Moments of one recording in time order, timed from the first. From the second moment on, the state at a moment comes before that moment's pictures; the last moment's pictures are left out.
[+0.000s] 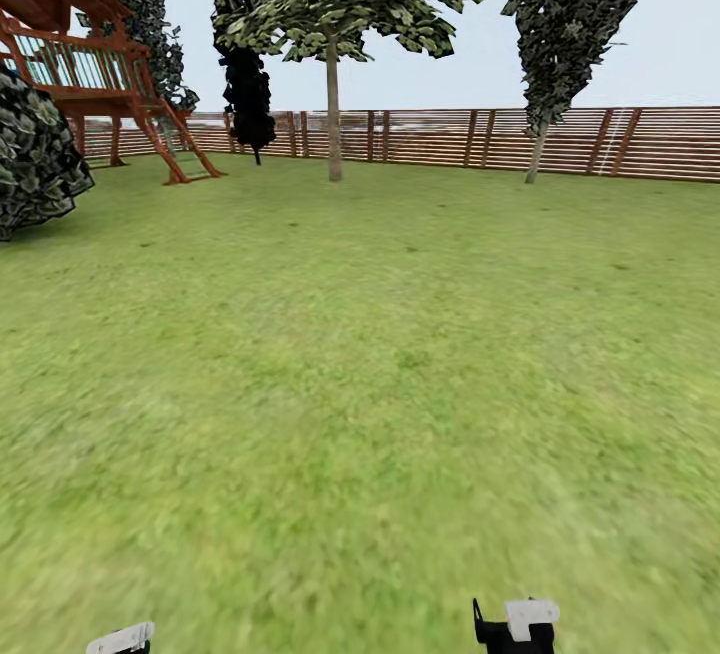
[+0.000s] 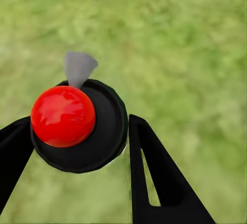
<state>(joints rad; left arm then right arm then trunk) -0.27 0.15 0.57 -0.29 -0.18 -0.40 -0.17 -0.41 -0.02 0.22 -0.02 -0.07 -0.65 -0.20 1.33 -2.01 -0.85</state>
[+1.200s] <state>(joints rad) -0.27 0.16 0.57 -0.29 -0.18 -0.40 -0.17 -0.41 -0.02 0.22 -0.02 -0.07 -0.65 -0.20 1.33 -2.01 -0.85</state>
